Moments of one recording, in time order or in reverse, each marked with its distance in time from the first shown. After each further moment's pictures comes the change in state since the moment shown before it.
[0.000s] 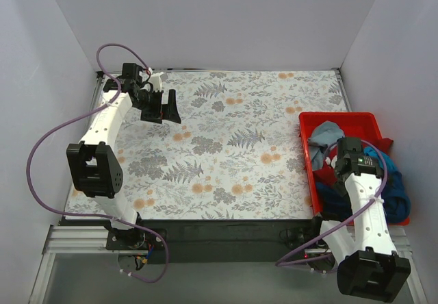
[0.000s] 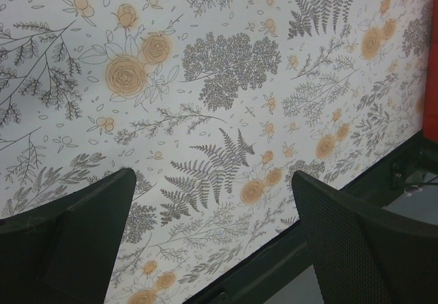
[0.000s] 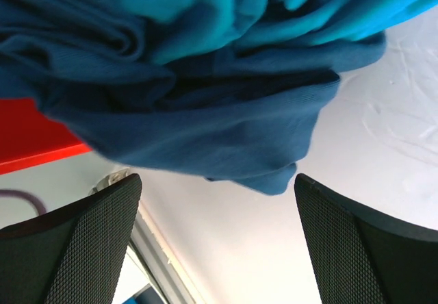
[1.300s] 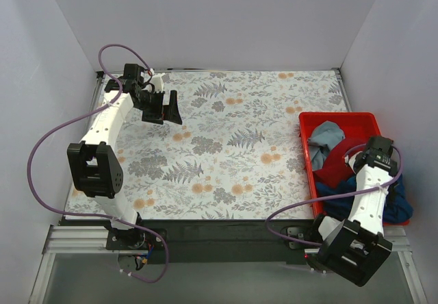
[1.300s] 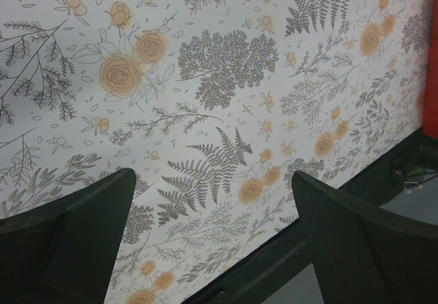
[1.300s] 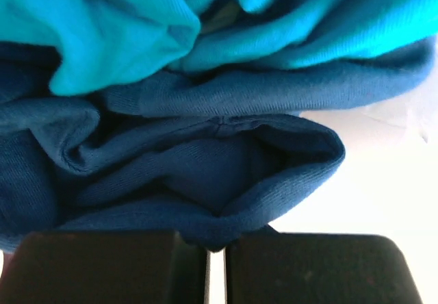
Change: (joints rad) left arm -0.013 0.000 -0.013 0.001 0.001 0.000; right arm -0.397 0.105 0.001 0.235 -0.128 -0.280
